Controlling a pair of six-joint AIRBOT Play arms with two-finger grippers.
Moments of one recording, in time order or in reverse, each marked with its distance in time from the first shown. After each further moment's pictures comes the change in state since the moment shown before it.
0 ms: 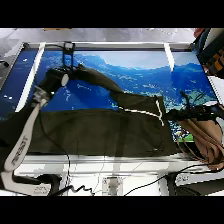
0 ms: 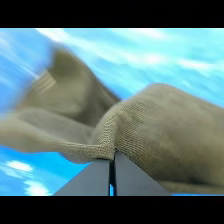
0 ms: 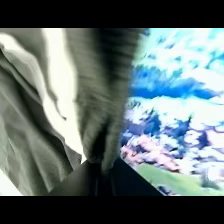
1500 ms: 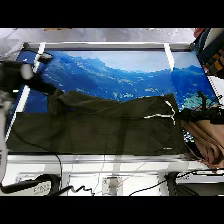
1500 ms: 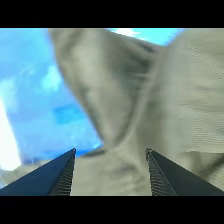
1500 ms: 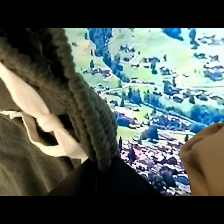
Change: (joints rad) left arm 0.328 0.195 -0.044 -0.166 -0.652 0.490; right arm -0.140 0.061 0.000 -0.053 -0.036 0.000
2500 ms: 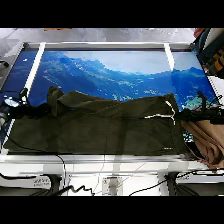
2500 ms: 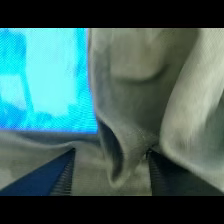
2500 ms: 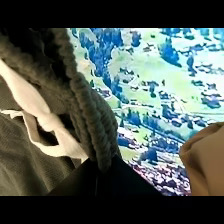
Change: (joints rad) left arm 0.359 -0.183 -0.445 -0.656 0.409 0.073; right arm 0.000 0.000 0.000 -0.002 0.003 0.000
